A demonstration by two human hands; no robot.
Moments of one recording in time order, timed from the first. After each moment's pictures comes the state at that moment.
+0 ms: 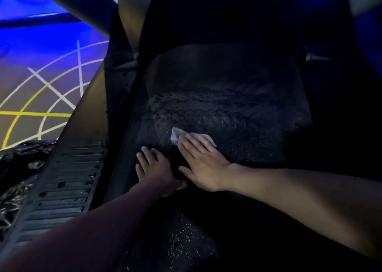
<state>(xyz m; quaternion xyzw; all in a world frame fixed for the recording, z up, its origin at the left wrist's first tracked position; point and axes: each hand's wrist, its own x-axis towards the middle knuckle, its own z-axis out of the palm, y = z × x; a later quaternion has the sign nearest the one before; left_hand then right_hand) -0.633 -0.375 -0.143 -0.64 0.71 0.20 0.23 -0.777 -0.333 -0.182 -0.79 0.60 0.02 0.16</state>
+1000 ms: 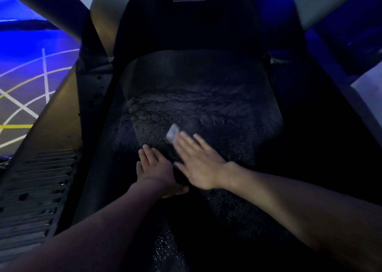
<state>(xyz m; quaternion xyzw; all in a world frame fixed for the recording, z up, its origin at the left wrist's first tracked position) -0.655 -0.356 -0.143 -0.54 0.78 0.19 0.27 -0.797 -0.311 -0.175 -0.73 0.66 0.04 0.15</state>
